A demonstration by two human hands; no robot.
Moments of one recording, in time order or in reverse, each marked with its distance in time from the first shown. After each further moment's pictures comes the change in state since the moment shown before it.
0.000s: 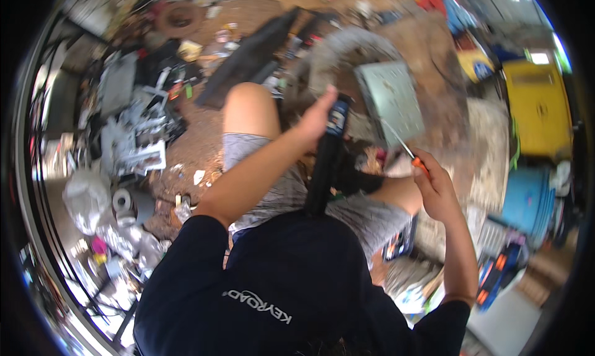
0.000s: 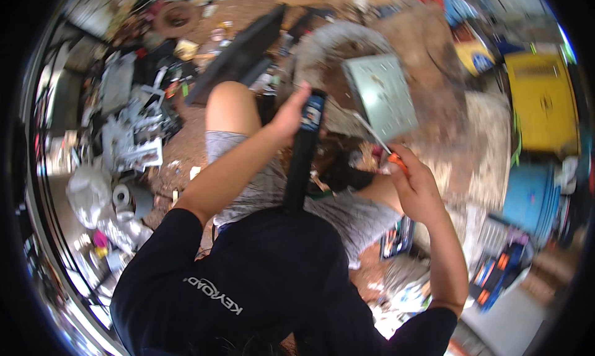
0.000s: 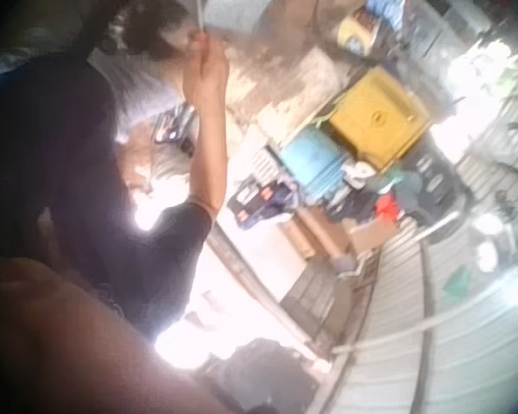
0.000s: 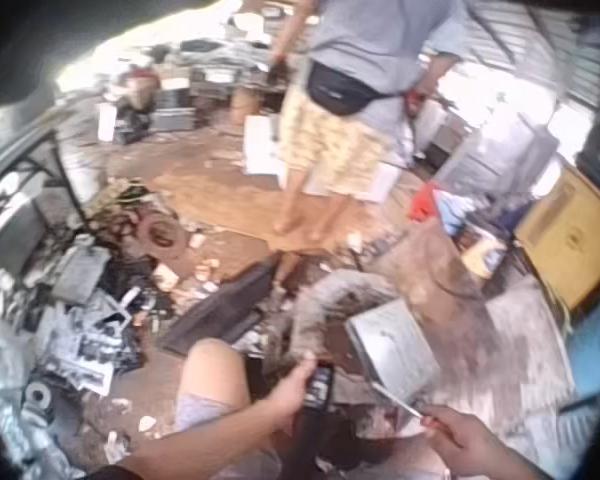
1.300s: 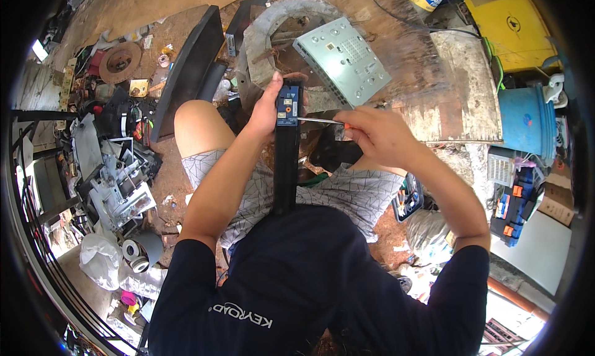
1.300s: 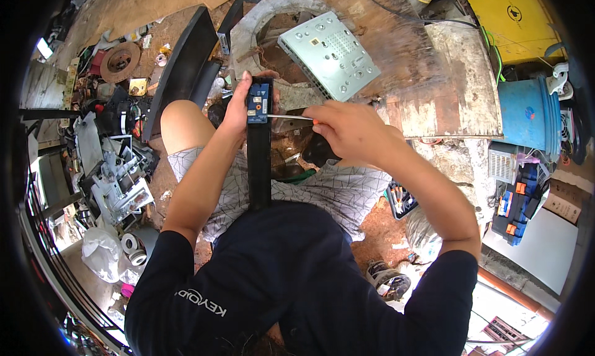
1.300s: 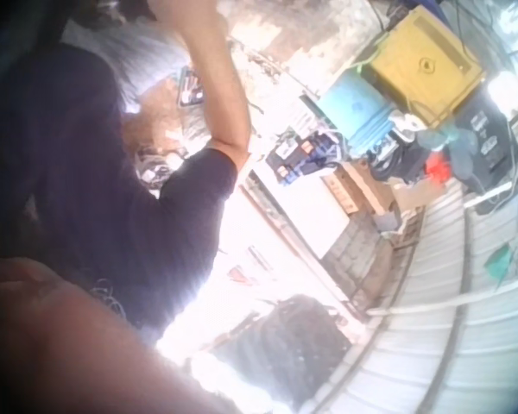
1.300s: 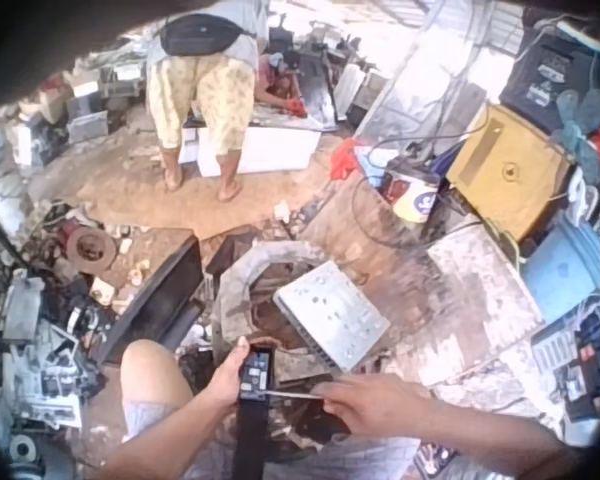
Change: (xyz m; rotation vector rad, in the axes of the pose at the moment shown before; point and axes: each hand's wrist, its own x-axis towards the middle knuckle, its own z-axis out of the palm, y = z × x) left_hand 0.008 -0.002 0.017 0.213 -0.181 0.103; right_hand 0.034 0.022 0.030 -0.294 -0.021 -0.240
